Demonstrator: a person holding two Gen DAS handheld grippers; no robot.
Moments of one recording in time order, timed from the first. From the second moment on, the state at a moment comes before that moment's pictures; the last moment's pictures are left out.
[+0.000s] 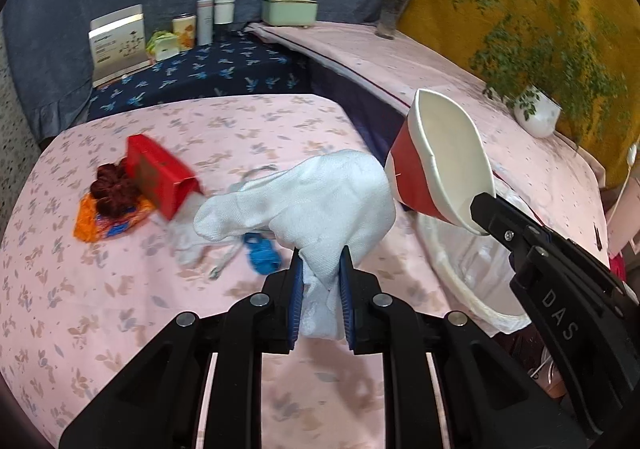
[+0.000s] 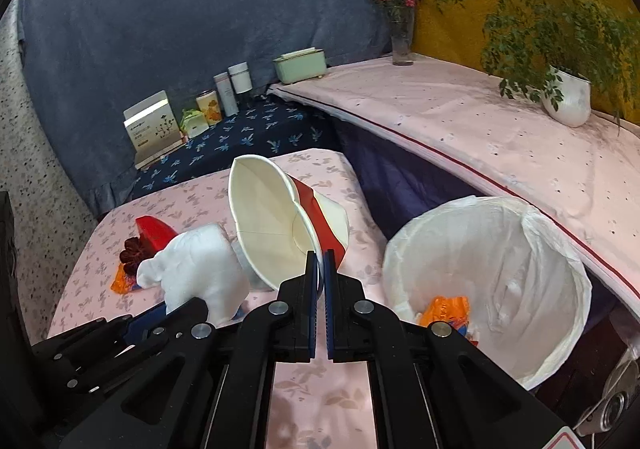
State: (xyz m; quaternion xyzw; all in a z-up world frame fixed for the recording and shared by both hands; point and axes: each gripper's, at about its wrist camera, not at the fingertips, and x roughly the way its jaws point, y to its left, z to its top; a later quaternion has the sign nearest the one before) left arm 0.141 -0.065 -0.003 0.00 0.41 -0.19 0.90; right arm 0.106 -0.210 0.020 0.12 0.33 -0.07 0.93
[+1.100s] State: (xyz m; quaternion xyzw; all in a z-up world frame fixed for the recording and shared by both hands) left arm 0.130 -0.234 -0.026 0.06 0.42 -0.29 0.86; right arm 0.058 -0.377 -0.026 0.20 0.33 -0.20 0.90
